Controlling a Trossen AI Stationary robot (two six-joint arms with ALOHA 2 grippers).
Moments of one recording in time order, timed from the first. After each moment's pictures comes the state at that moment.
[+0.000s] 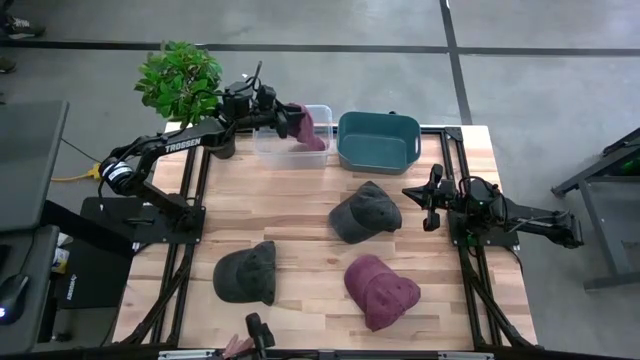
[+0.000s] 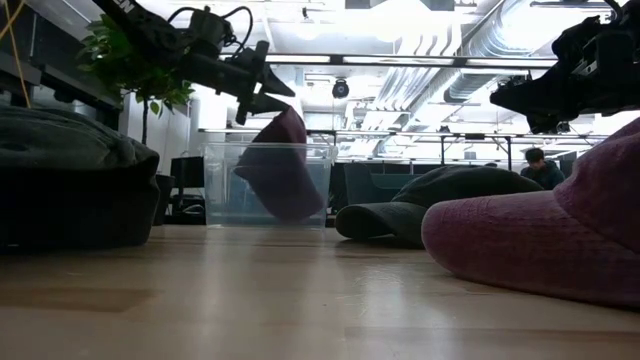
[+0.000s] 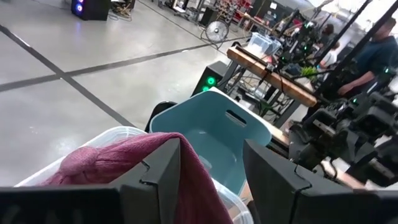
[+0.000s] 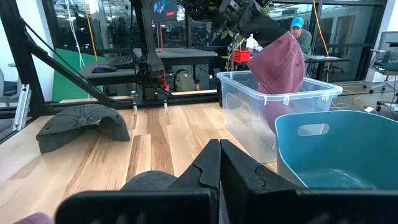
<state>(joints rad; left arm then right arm) 0.78 1.45 0.95 0.35 0.44 -0.35 -0.20 0.01 0.02 0.02 0.01 0.02</state>
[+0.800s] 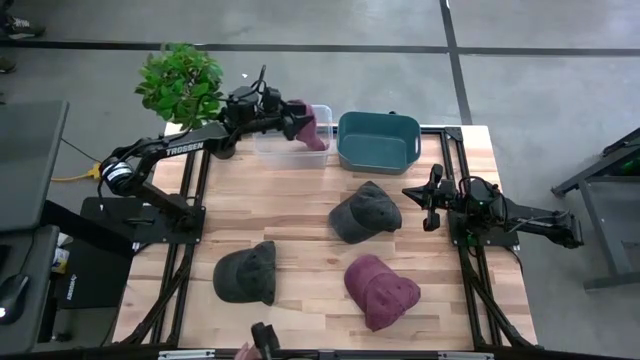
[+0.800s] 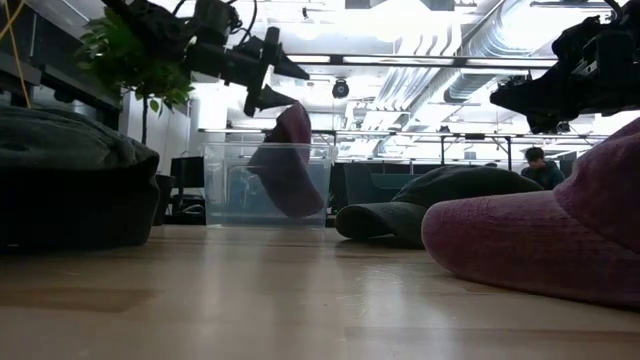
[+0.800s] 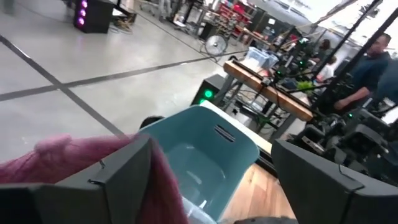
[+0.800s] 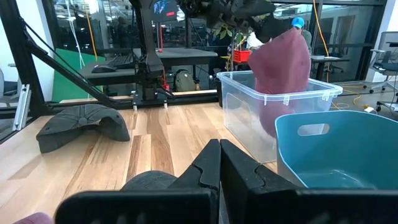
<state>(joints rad) 0.68 1.44 0.98 0.38 0.31 -0.40 -0.20 0.01 0.02 0.02 0.01 0.02</state>
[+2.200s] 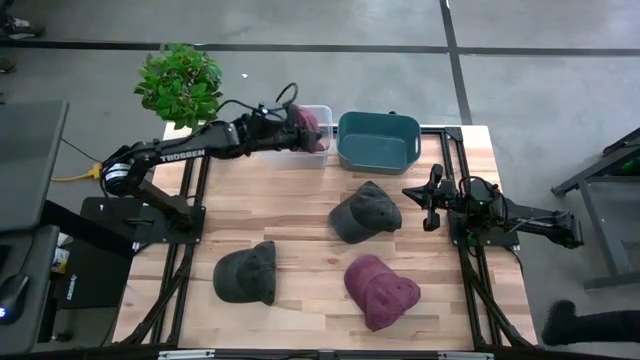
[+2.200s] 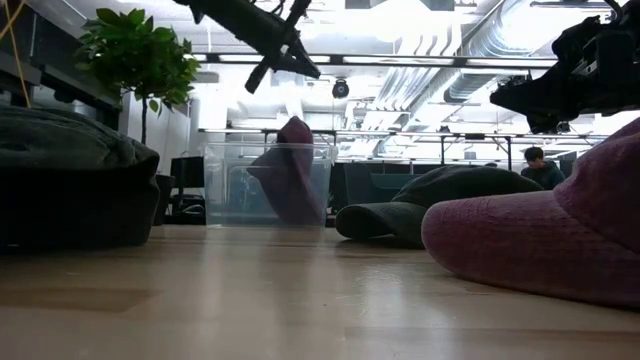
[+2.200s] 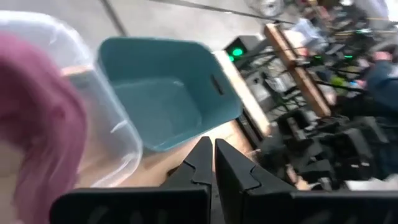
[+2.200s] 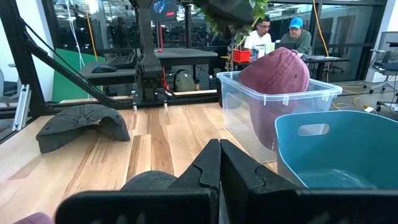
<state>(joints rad) 0.37 1.44 1.24 -0.20 -0.06 -0.80 -0.20 0.01 0.02 0.02 0.01 0.02</state>
